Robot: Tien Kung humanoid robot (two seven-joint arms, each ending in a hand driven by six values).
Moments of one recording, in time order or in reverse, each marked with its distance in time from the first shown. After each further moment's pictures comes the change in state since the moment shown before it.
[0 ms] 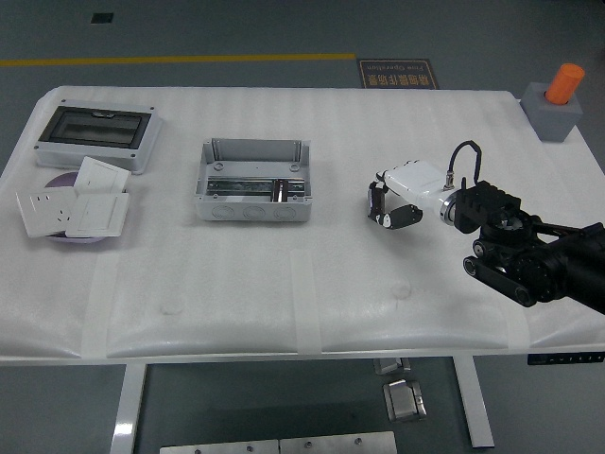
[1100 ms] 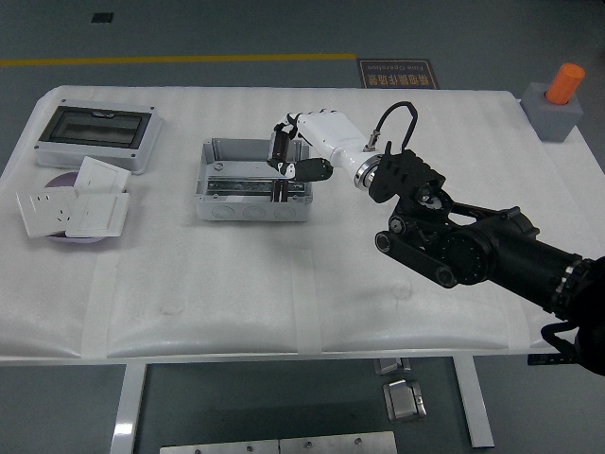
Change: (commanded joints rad) left arm 0.008 -0.001 -0.048 0.006 0.043 -0.017 0.027; right arm 0.050 0.231 0.247 0.057 -0.024 -0.031 -0.085
